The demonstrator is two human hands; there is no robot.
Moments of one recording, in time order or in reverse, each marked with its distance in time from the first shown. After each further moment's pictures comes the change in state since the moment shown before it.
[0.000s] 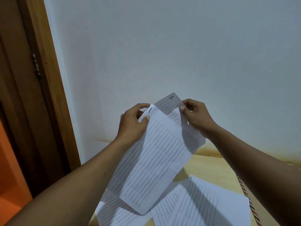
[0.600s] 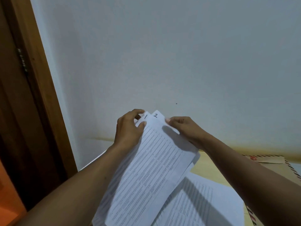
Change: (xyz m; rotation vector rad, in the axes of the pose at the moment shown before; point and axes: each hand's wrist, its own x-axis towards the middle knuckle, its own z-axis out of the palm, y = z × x) left_hand -0.009 -0.020 0.027 0.086 0.019 -0.037; right_hand -0.036 0.023 0.011 0.128 -0.326 0.260
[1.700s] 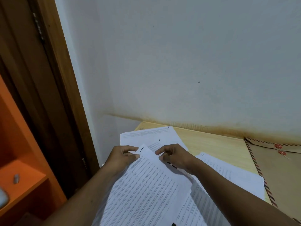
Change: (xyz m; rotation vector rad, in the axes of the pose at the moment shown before) left_hand -0.118 -0.155 -0.024 -0.456 -0.280 -0.742; right_hand -0.029 0.115 0.126 -0.124 -0.276 0.265
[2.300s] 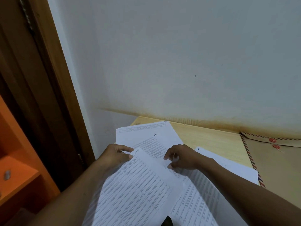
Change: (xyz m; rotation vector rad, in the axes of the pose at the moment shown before) left_hand 0.005 -0.005 -0.009 0.169 -0.033 -0.077; right_hand -0.006 0.031 -0.030 -0.621 -0.081 -0.096
